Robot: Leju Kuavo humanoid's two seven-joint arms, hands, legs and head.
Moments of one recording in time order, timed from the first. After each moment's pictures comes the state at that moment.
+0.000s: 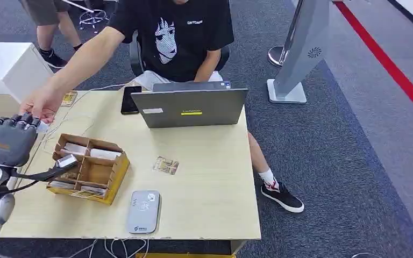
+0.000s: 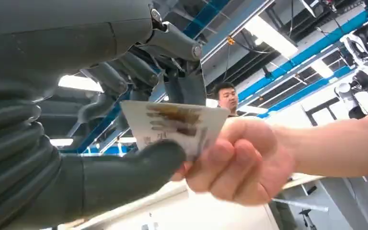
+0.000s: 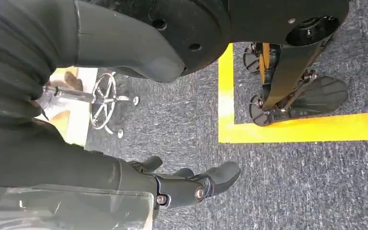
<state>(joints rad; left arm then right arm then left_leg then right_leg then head) -0.47 0.48 -0.25 -1.23 -1.29 0.51 -0.08 -0.02 0.12 -0.18 -0.19 0.22 -0.14 0.06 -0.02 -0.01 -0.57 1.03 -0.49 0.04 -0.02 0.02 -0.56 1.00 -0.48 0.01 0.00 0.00</state>
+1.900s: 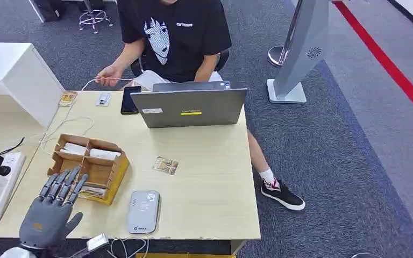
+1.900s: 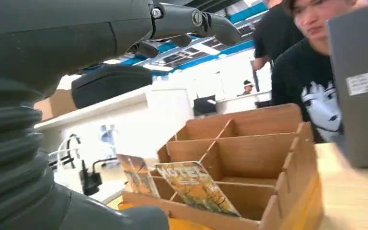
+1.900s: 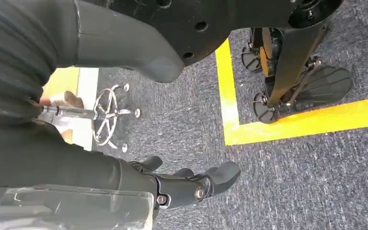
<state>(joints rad) 0.12 0.45 -0.26 -1.67 -1.12 0.47 -0.09 0.00 0.13 -0.26 -0.19 0.20 -0.17 0.06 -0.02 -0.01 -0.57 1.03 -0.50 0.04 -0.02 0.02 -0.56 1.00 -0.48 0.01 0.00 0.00</state>
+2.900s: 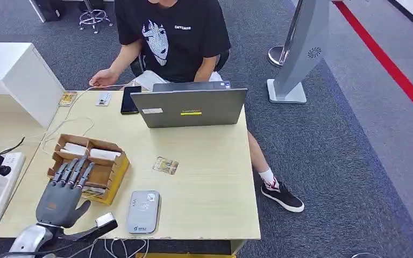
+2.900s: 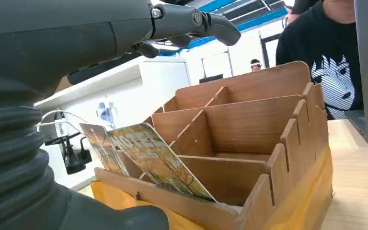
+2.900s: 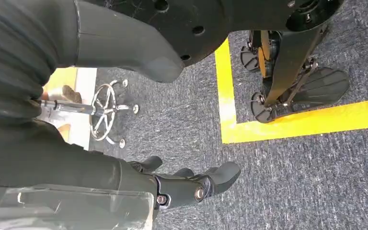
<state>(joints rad) -0.05 0.34 -0.26 -1.42 -1.10 0.45 -0.15 -0.01 0.13 -0.26 -0.19 0.23 -0.16 0.05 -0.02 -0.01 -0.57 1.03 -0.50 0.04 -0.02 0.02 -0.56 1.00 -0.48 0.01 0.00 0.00</state>
